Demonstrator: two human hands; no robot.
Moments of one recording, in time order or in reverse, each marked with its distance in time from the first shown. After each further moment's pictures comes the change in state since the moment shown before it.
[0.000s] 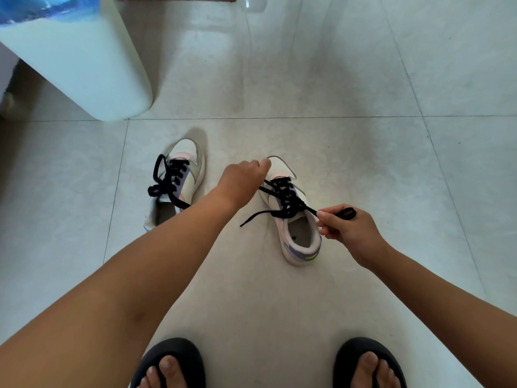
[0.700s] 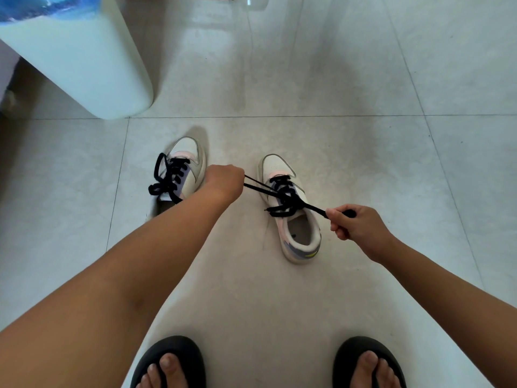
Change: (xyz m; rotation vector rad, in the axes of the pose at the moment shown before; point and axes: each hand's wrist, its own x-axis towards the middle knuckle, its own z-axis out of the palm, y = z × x) left_hand 0.005 -0.028 0.002 0.310 -0.148 -0.043; right_hand 0.009 -0.003 -0.018 -0.255 -0.027 -0.001
